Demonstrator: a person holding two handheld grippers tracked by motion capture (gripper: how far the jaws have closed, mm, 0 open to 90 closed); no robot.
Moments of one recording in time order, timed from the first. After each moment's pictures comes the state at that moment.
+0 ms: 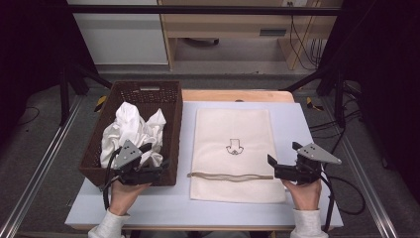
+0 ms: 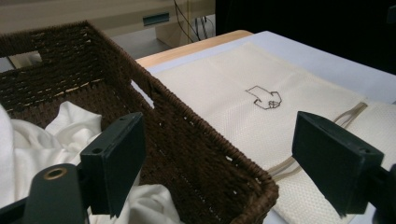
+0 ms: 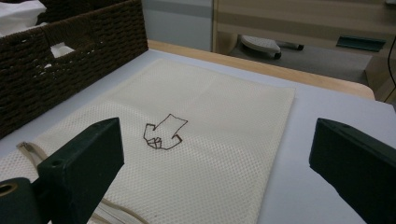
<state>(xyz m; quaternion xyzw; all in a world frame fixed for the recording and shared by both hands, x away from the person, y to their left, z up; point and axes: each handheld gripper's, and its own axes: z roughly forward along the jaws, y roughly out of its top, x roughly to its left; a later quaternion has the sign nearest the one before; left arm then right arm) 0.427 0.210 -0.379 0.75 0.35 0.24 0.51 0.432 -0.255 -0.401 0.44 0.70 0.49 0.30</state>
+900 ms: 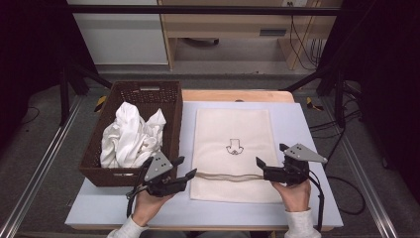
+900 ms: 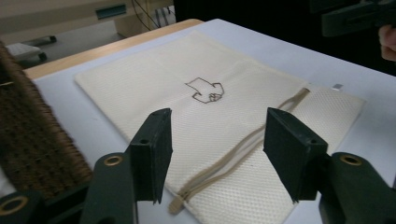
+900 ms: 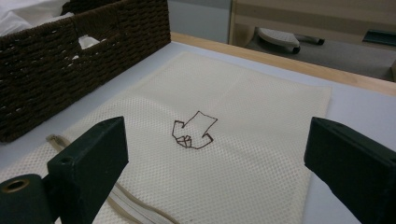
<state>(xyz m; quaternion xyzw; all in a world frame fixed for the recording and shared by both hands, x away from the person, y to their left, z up) 0.410 0.142 -0.402 0.79 0.30 0.19 0.51 0.433 -0.225 -0.402 0.42 0.72 0.48 0.27</state>
